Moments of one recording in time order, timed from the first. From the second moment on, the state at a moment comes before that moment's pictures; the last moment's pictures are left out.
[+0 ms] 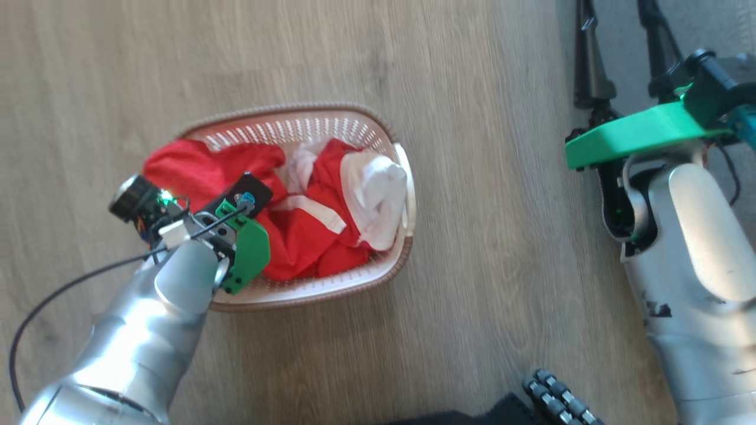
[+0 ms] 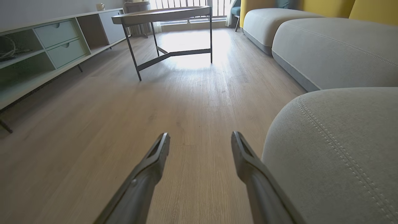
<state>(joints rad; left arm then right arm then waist) -0.85 0.07 -0.59 1.30 0.16 -0.04 -0.18 -0.63 -0.14 0.19 0.24 0.34 0.12 -0.26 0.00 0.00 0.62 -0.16</state>
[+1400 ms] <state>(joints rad) -0.57 0.03 -0.56 0.61 -0.27 0.03 -0.25 -0.33 -0.16 0.24 0.37 0.36 0.12 -0.26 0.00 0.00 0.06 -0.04</state>
